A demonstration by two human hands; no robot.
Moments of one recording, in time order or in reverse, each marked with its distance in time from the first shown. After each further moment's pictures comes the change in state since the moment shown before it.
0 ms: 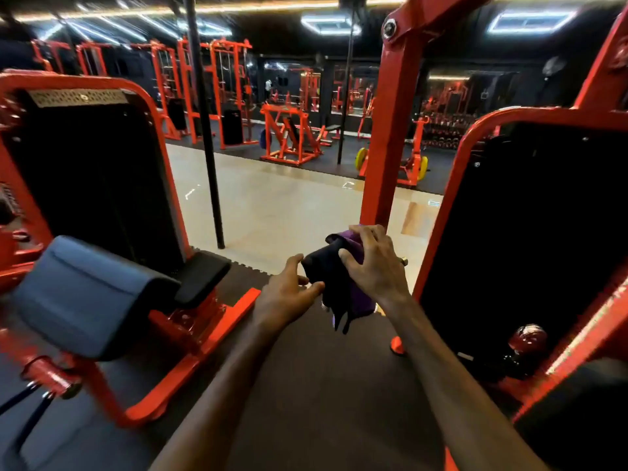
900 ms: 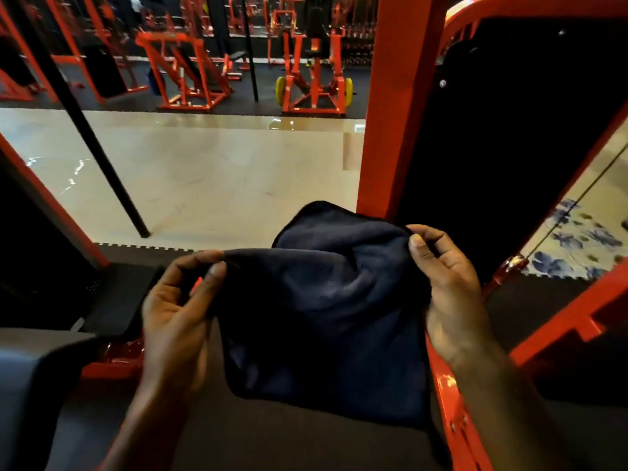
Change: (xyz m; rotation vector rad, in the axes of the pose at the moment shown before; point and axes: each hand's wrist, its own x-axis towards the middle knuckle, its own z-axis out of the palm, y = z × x) left_hand 0.143 -0.093 -0.039 -1.105 0.035 0.056; right_hand 0.025 0.022 0.027 1.185 0.434 0.671
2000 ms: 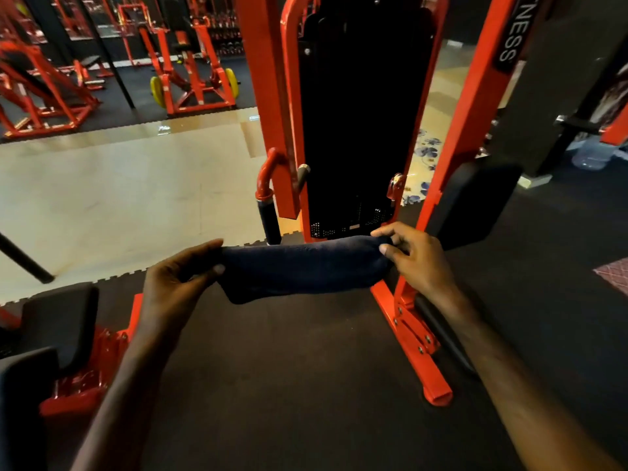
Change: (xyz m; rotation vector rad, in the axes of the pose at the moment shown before) left_hand -0.081 0.015 -0.058 0.501 -0.528 0.020; right_hand -0.195 0.011 -0.111 -1.035 0.164 -0.251
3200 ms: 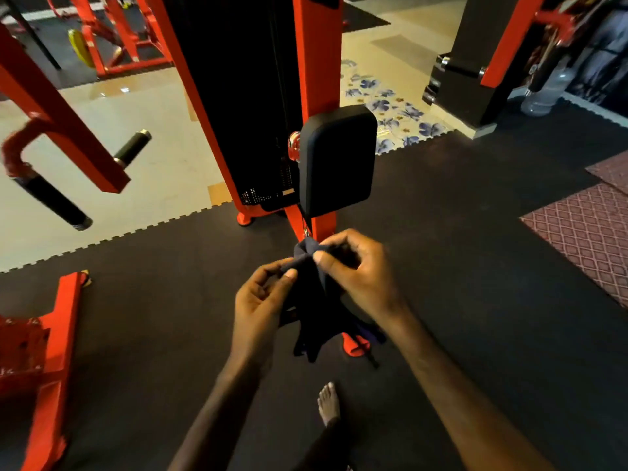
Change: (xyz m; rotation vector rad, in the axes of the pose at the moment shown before) left_hand -0.164 0.099 0.468 -0.418 -0.162 -0.362; right_hand -0.114 0.150 -0.242 0.304 0.017 0.114
